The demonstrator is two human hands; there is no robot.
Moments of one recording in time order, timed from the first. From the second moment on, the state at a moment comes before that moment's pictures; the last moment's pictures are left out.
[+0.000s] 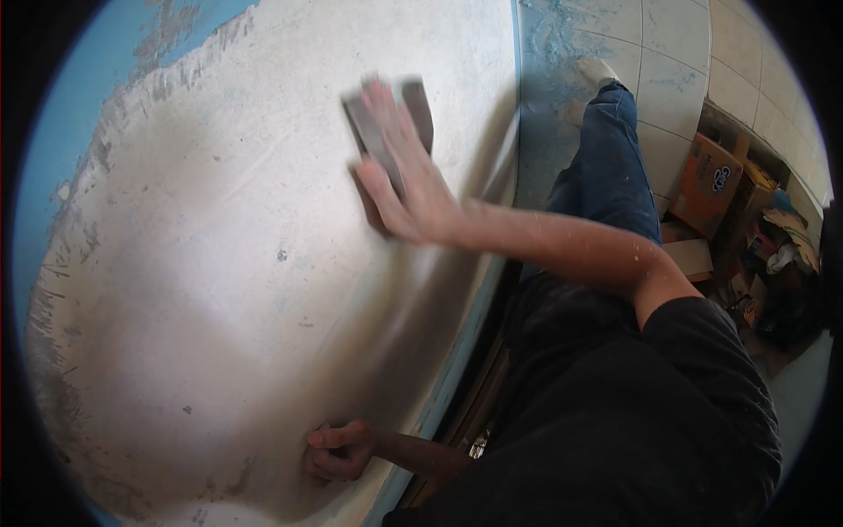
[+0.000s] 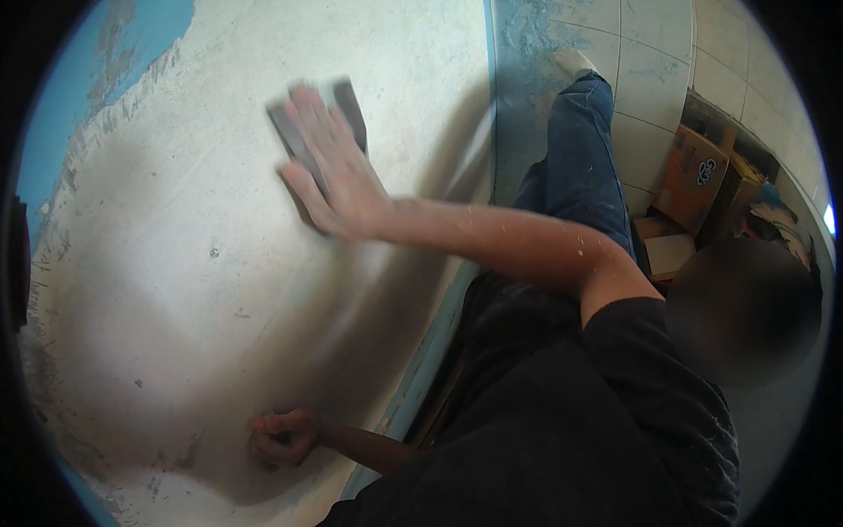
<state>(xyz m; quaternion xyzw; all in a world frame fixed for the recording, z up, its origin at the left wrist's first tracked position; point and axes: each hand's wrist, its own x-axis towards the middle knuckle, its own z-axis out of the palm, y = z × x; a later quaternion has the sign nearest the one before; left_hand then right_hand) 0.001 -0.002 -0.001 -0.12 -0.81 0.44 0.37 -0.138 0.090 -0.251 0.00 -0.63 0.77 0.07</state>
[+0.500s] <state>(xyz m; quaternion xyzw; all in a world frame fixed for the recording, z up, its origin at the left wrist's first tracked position) 0.002 -0.004 -0.002 -0.12 -0.82 0.42 0.37 -0.152 0.089 -0.250 -0.03 -0.63 0.78 0.07</state>
